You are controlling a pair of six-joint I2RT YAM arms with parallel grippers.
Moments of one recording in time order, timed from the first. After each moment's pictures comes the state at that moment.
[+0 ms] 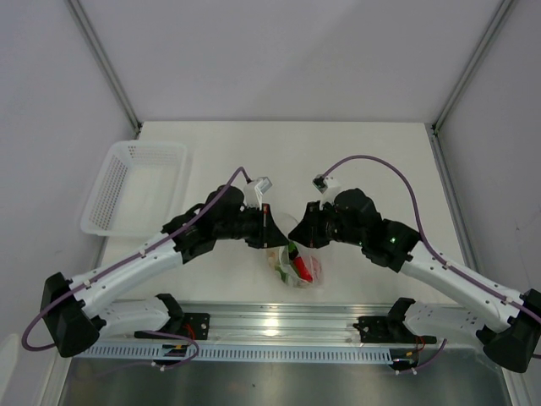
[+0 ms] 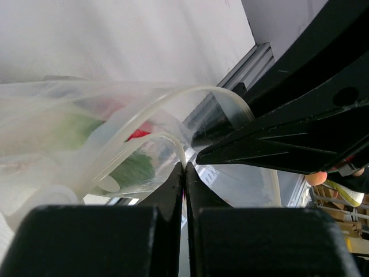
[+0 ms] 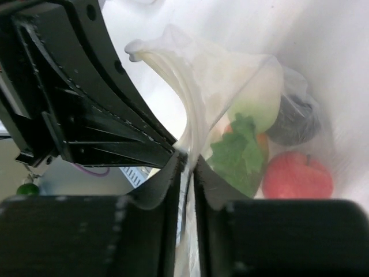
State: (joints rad) left arm -0.84 1.10 0.91 -0.33 0.35 -0.72; right arm 0.89 1.03 0.95 -0.38 -0.16 0.64
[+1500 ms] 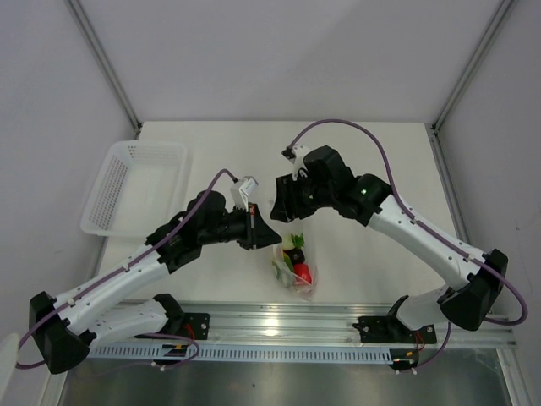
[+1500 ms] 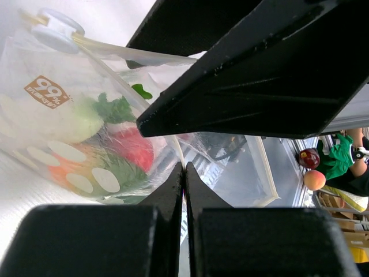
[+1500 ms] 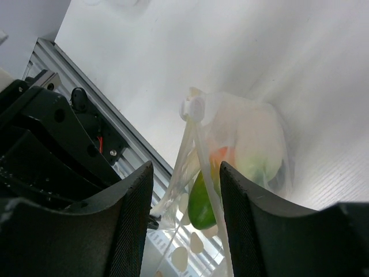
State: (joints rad) left arm -0.80 0.96 0.83 -0.26 0.36 -0.70; right arm 0.83 1.40 1.43 -0.69 -0.22 0.41
